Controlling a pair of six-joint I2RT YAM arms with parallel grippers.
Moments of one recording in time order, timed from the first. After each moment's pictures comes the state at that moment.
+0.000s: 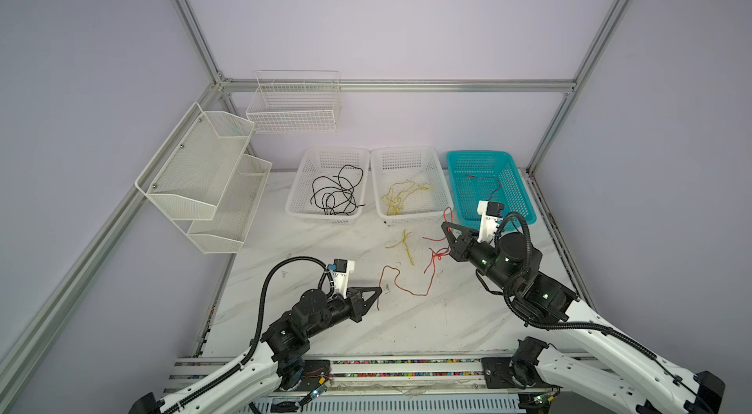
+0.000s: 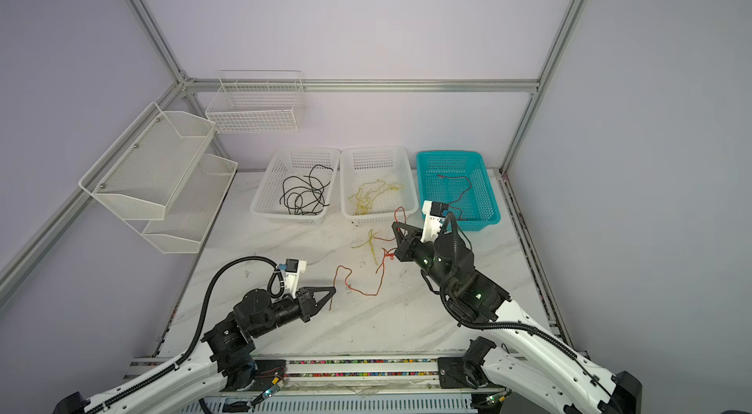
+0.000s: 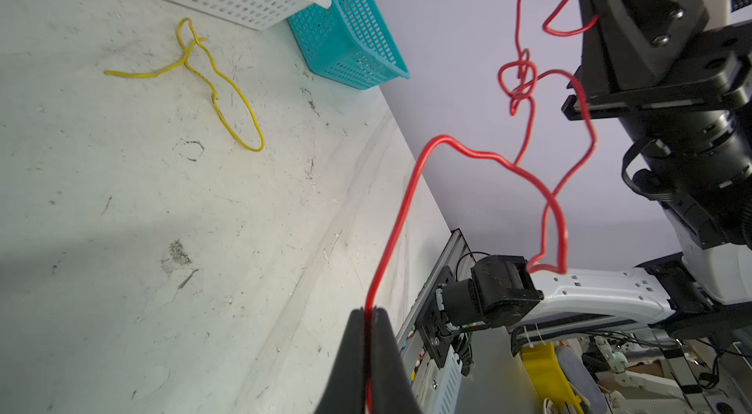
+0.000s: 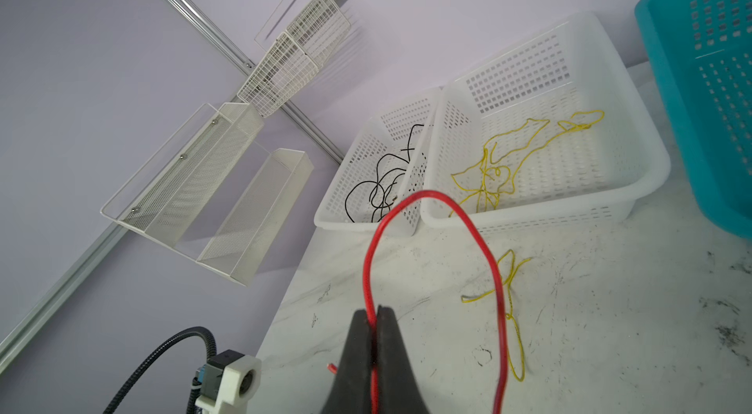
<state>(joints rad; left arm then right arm) -0.79 0.51 0.17 0.13 0.18 -0.86 0.76 0.82 0.75 -0.07 0.16 0.73</state>
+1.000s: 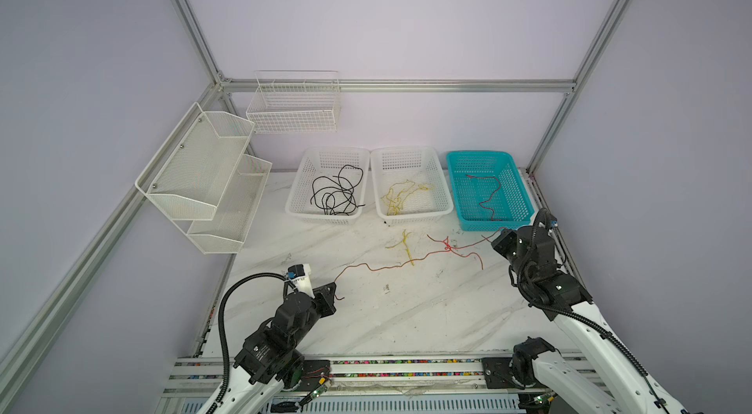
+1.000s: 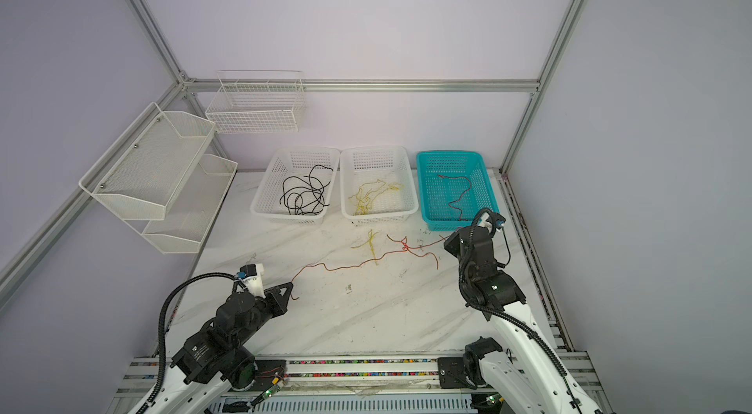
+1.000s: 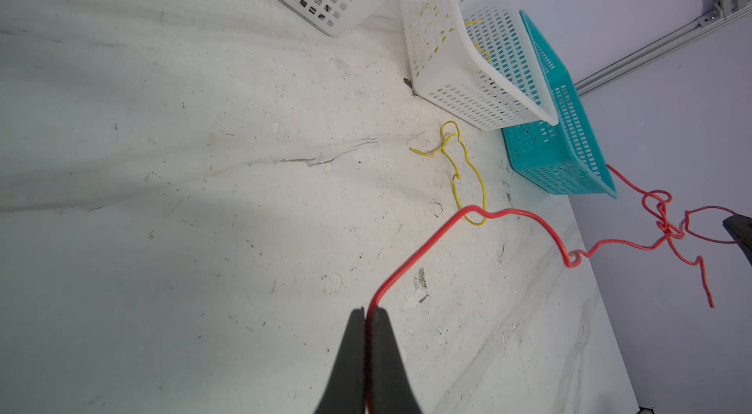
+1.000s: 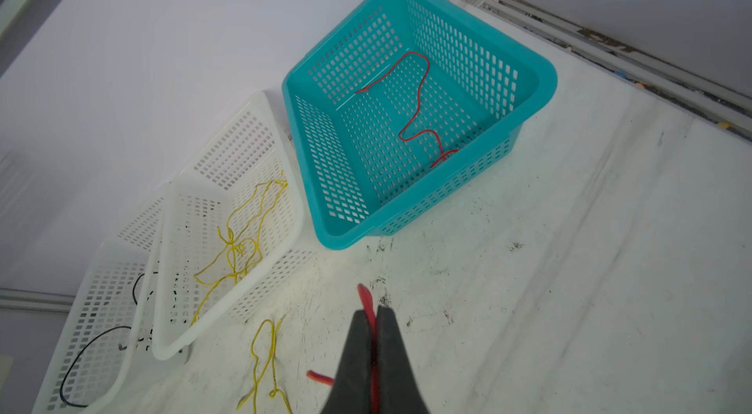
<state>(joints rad) -0.57 0.24 0.26 -0.52 -0.16 -0.86 0.28 0.80 0.69 -0.37 0.26 0.78</state>
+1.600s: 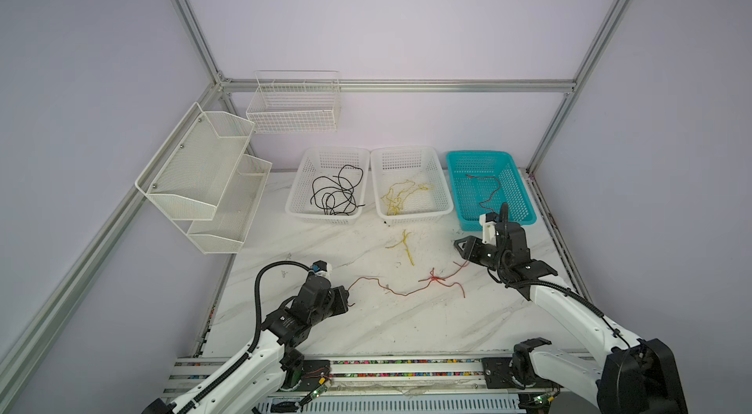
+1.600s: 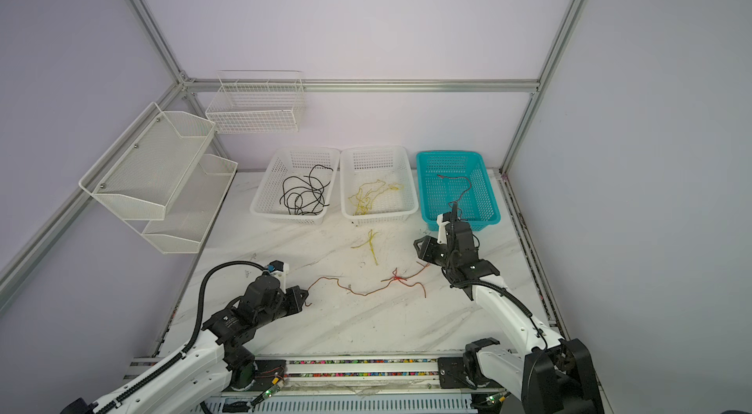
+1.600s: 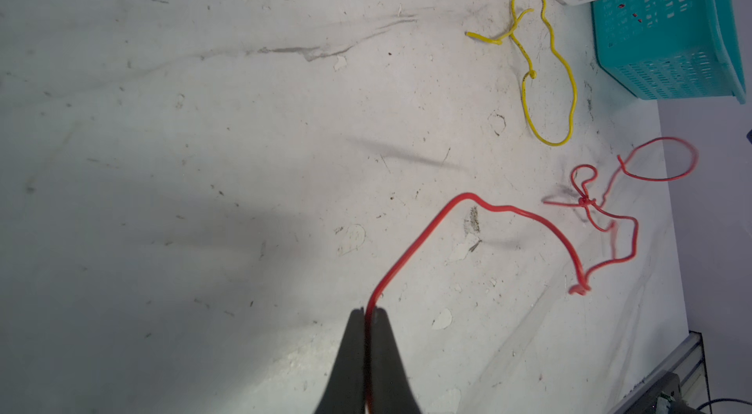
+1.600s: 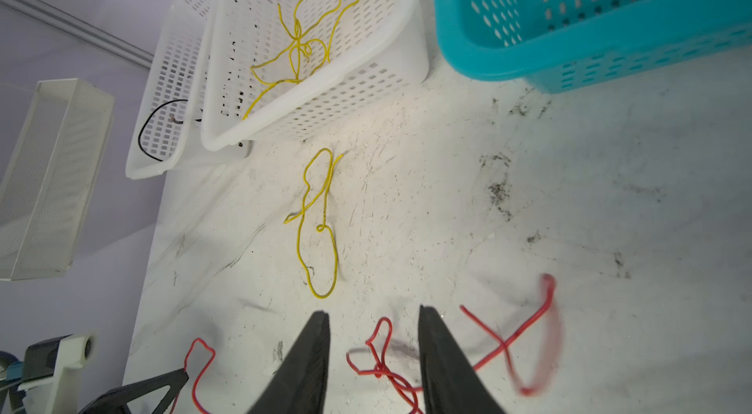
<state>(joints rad) -0.54 0.69 0.26 -0.32 0.04 -0.78 0.29 1.09 0.62 -0.16 -0.30 0.61</state>
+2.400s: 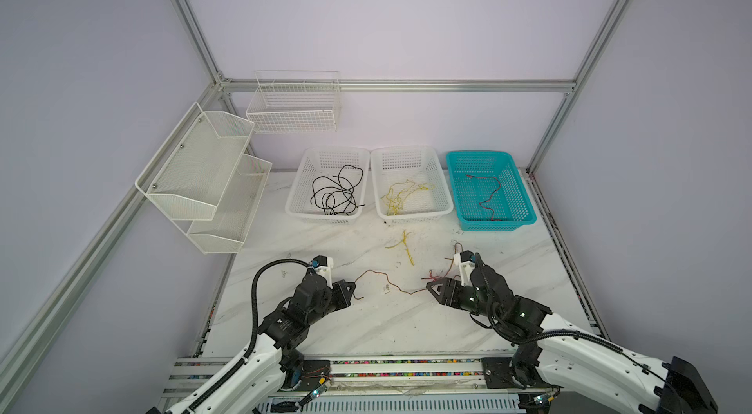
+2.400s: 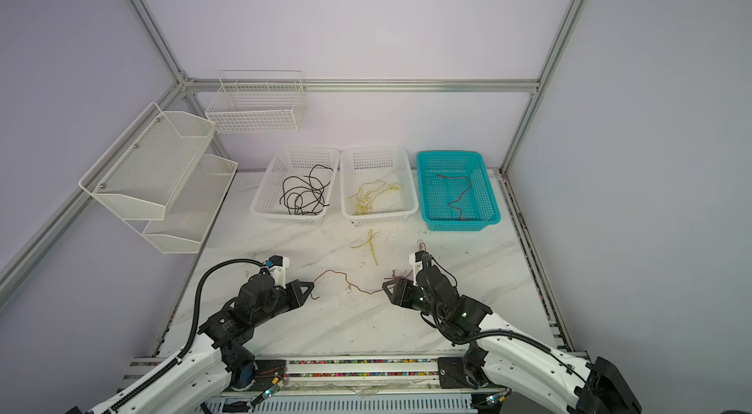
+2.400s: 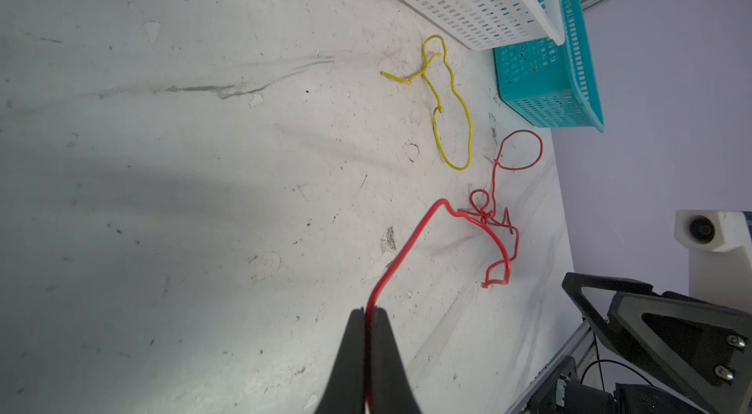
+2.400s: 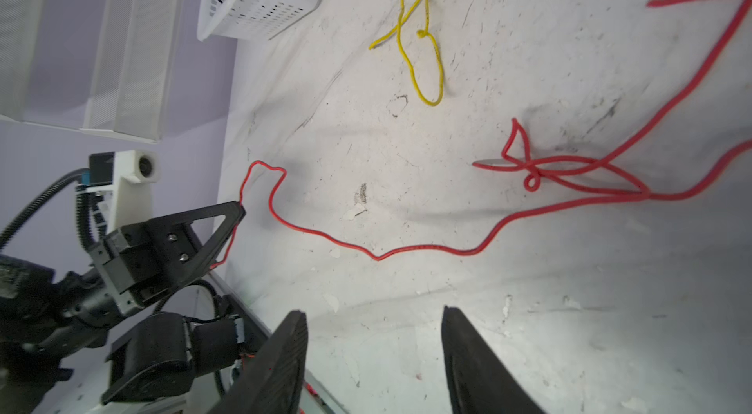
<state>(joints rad) -0.54 0.63 0.26 -0.20 0.11 -0.88 0.84 0.78 0.34 -0.09 -0.10 1.09</state>
